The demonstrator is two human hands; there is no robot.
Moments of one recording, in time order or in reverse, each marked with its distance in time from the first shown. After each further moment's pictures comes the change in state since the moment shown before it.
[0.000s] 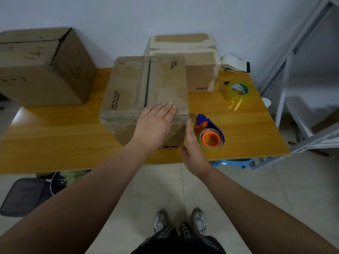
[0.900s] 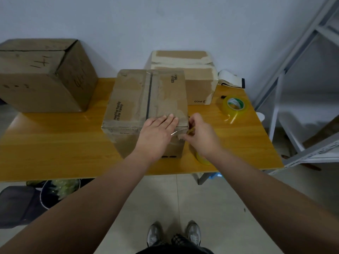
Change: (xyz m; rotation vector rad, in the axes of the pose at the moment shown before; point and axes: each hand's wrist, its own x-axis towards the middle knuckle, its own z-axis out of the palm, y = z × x) left_hand 0.003 0.000 0.015 -0.020 0.022 -0.039; right_hand 0.056 -0.039 -0.057 -0.350 0.083 0.042
